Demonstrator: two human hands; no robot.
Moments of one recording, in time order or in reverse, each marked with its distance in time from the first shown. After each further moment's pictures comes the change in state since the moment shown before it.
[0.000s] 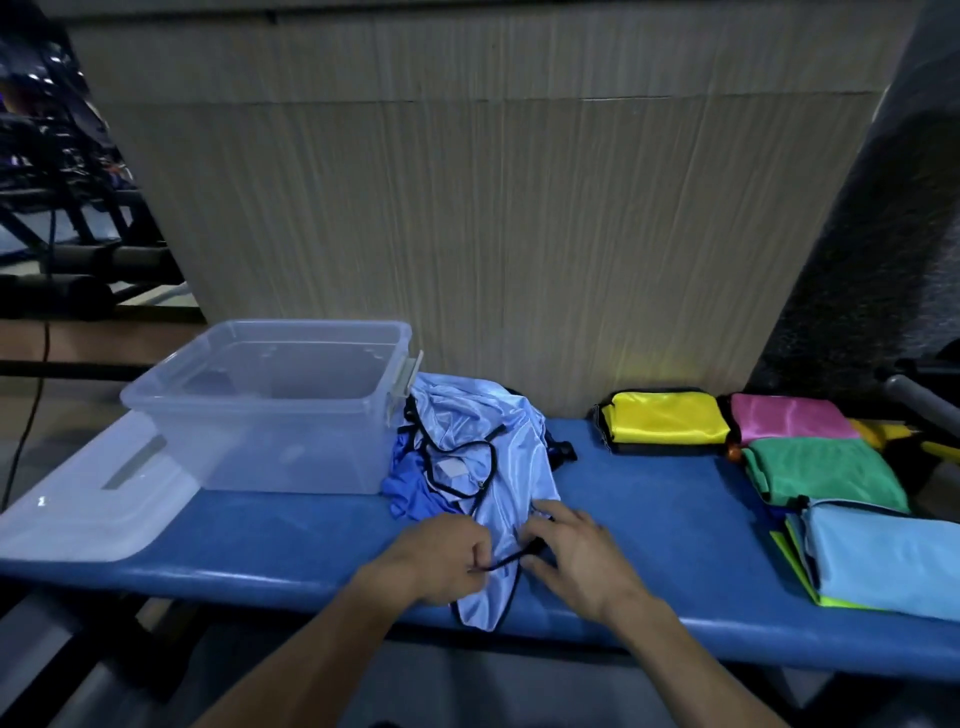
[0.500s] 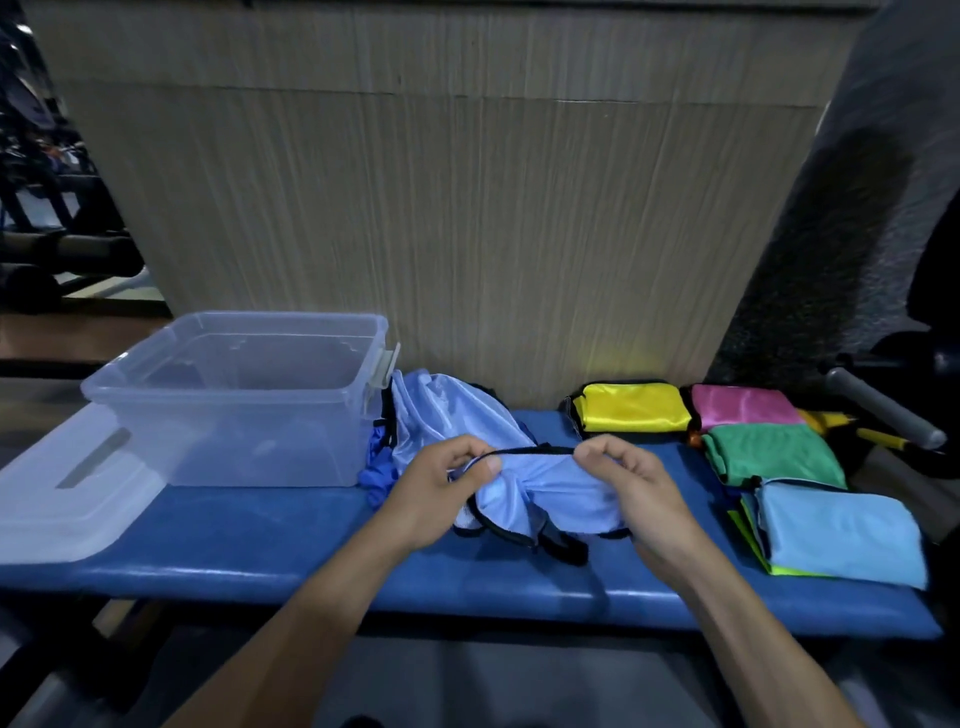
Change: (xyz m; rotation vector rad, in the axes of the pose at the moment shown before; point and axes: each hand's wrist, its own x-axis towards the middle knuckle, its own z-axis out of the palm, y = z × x) left_hand -0.007 0.029 -0.029 -0.914 0.424 0.191; right_hand -0.046 -0.003 -0.079 1.225 0.366 0.087
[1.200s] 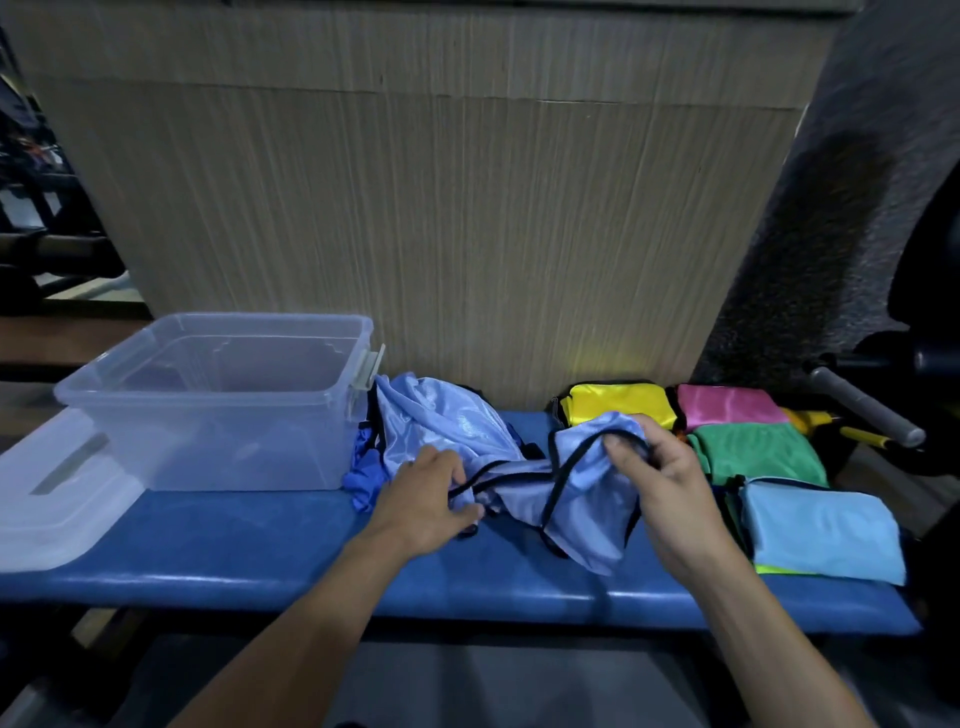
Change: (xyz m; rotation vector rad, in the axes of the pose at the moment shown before) left_hand 0.015 -0.037 0.006 0.749 -0.031 -0.152; right_hand -0.005 -0.010 -0.025 0.002 0.109 -0.238
